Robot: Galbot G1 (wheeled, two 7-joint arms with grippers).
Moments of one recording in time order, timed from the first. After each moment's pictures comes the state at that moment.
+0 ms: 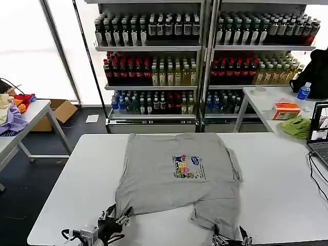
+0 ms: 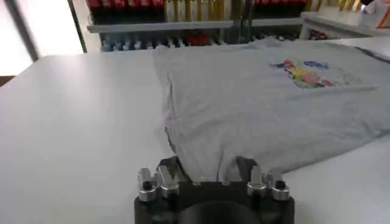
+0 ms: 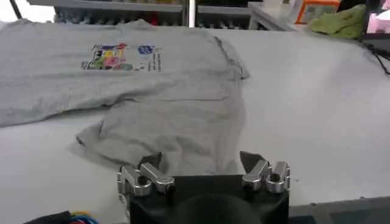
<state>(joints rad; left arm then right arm) 1.61 -1.08 -0.36 -2.12 -0.42 0.47 -0.18 -1.83 1.22 0.30 2.23 0.31 -0.41 0.53</state>
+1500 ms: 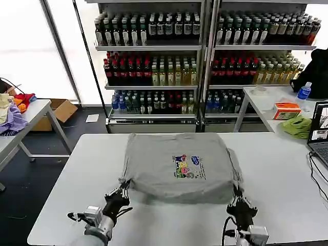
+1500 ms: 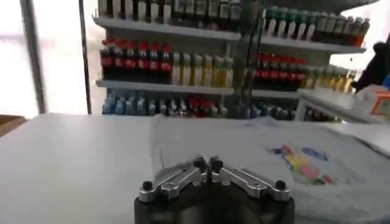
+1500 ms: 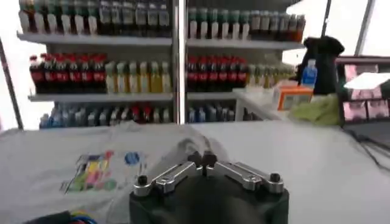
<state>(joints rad) 1.39 -1.19 -0.32 -2.06 -0.43 0.33 -0.19 -1.48 1.30 0.40 2.18 0.19 -0.29 0.41</state>
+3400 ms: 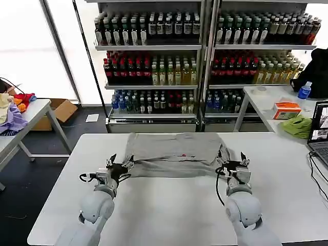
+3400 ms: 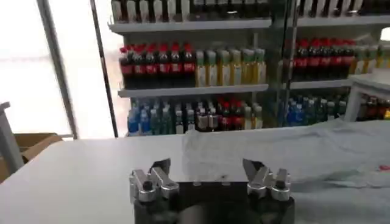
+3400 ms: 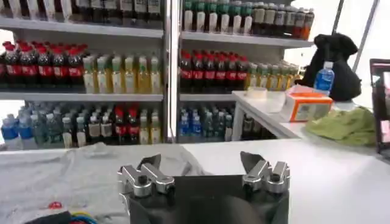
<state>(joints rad) 1.03 -1.20 -0.27 -1.74 -0.39 0.42 -0.22 -1.17 1.27 0.40 1.96 0.32 -0.51 0.44</state>
